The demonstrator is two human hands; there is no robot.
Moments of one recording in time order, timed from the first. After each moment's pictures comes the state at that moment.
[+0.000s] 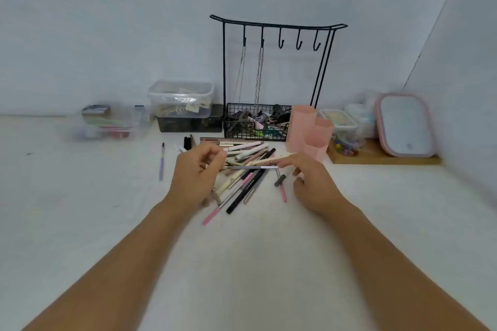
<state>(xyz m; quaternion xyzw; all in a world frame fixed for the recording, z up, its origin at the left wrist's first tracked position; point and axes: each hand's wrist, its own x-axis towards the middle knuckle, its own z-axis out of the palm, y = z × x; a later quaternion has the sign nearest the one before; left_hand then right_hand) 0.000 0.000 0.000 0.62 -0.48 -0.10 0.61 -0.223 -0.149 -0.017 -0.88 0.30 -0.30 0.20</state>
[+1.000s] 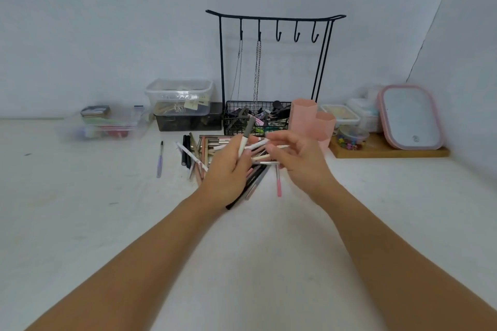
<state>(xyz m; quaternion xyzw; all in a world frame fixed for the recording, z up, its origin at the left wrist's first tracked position) -0.047 -0.016 0.003 0.61 -0.59 -0.05 0.53 -0.195 -0.112 0.023 -0.76 0.25 -0.42 0.42</state>
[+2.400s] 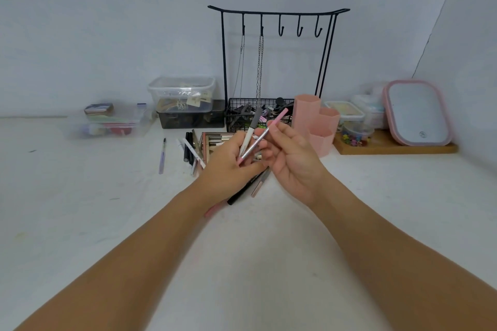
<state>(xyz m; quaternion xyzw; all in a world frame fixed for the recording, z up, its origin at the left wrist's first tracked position) -0.038 -0.014 0.003 0.57 -0.60 -0.15 0.54 -0.167 -0.094 0.025 -0.44 0.11 -0.39 0.80</state>
